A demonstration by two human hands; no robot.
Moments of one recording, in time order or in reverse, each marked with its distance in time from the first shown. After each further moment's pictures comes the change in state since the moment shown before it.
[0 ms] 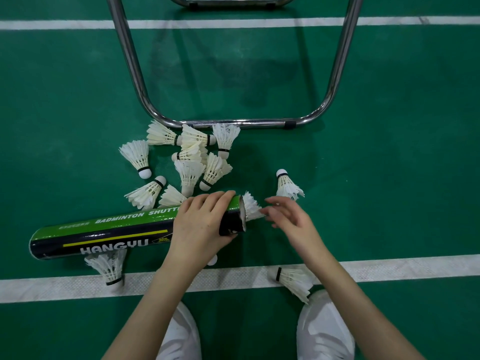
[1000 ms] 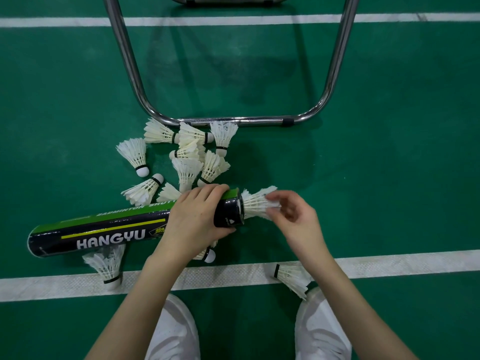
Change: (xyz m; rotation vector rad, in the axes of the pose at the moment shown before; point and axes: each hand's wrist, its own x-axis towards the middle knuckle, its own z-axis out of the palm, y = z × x) left_hand 0.010 -0.007 -0.008 -0.070 -0.043 0.024; right_hand -0.011 -0.018 0.006 -0.054 0.148 -0.121
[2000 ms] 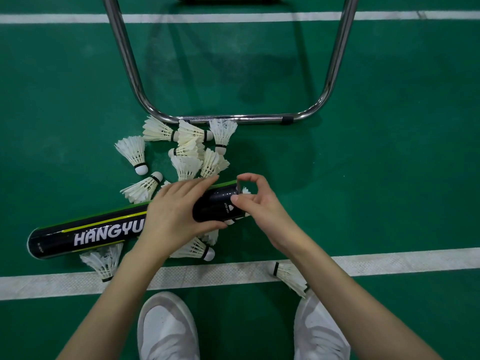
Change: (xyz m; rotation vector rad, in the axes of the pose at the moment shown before) left_hand -0.007 -0.027 -0.011 -0.026 -0.020 -0.040; right_hand 0.022 -0.020 0.036 0.223 -0.334 0.218
